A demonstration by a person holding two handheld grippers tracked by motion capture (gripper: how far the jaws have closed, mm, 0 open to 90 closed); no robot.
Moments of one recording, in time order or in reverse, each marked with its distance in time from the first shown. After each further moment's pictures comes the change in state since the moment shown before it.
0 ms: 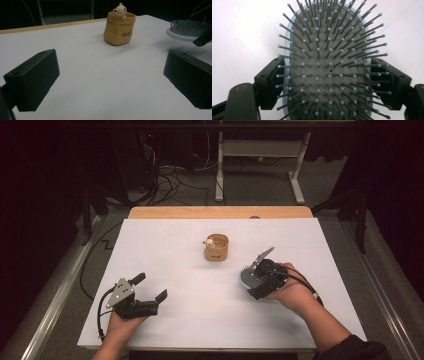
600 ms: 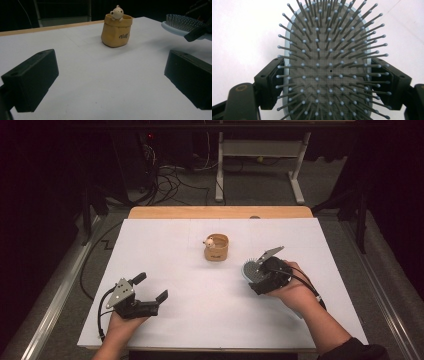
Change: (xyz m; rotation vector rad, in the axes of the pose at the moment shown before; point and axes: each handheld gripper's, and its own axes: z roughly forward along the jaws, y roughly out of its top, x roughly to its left) left arm 0.000 0.000 0.001 -0.013 -0.018 0.002; right arm -0.008 -0.006 -0.004 -0.132 -0.052 0.062
